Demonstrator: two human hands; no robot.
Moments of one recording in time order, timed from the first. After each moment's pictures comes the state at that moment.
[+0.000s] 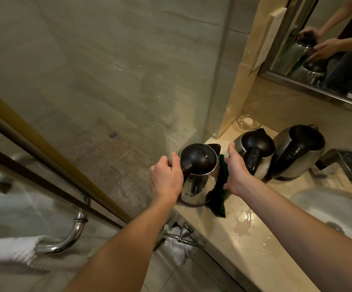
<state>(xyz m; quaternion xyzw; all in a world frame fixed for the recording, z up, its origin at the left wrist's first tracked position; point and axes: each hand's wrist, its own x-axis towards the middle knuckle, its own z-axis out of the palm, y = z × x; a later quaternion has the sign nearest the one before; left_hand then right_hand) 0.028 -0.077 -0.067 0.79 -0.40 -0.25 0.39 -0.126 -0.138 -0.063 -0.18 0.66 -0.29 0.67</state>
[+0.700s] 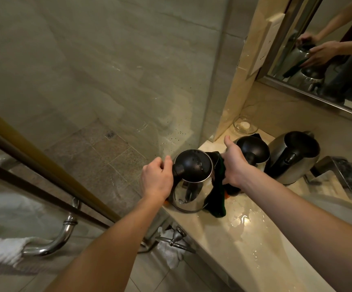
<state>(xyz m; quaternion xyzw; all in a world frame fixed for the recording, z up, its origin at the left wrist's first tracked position) 0.037 -0.083 -0.071 0.77 -0.42 -0.27 0.39 -0.140 -0.172 -0.049 -0.20 0.66 -0.23 0.69</state>
